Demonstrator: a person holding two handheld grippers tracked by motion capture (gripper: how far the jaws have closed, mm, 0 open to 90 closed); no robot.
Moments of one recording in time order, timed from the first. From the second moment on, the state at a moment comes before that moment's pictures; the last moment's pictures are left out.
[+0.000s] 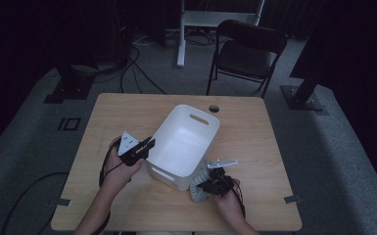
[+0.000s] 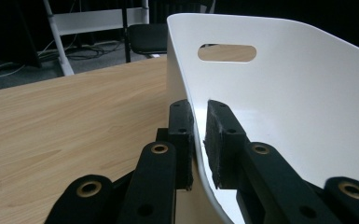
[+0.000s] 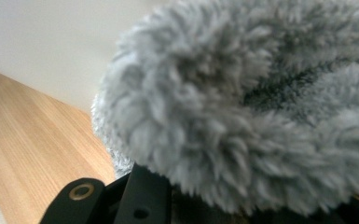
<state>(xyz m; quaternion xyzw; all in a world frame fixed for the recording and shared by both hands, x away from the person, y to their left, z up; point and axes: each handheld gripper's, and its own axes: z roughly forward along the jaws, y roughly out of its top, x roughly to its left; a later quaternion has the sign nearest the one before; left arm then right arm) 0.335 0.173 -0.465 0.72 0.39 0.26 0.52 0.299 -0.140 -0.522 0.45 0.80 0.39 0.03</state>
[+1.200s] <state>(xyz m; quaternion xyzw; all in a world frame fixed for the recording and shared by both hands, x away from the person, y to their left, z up) 0.334 0.171 -0.464 0.73 0.38 0.27 0.51 0.315 -0.155 -0.502 0.47 0.78 0.41 0.06</state>
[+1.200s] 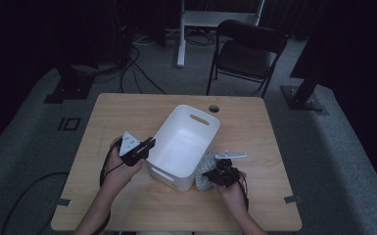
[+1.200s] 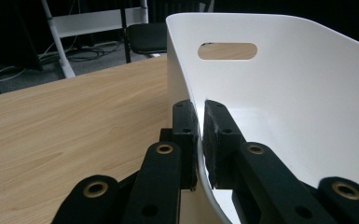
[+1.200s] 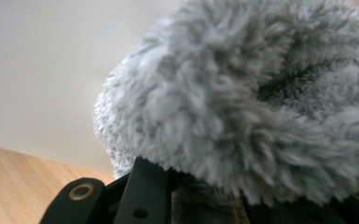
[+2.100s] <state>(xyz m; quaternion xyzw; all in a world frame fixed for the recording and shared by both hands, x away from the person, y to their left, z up) 0.335 0.172 -0.463 0.74 0.36 0.26 0.51 0.311 -0.164 -0.451 0.44 0.76 0.47 0.10</state>
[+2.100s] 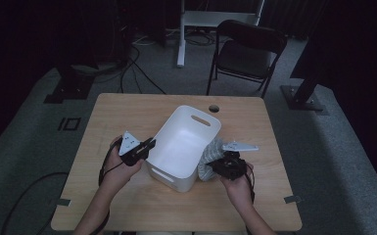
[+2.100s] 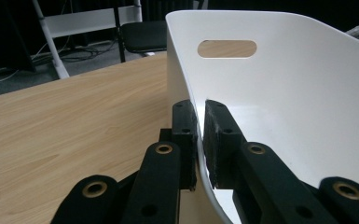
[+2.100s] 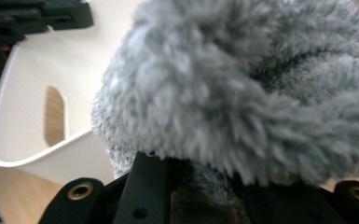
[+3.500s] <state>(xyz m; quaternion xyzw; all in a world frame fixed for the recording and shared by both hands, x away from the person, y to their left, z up) 0.335 0.170 -0.462 0.74 0.37 0.27 0.50 0.327 -0.178 -0.458 0.46 0.75 0.46 0.08</state>
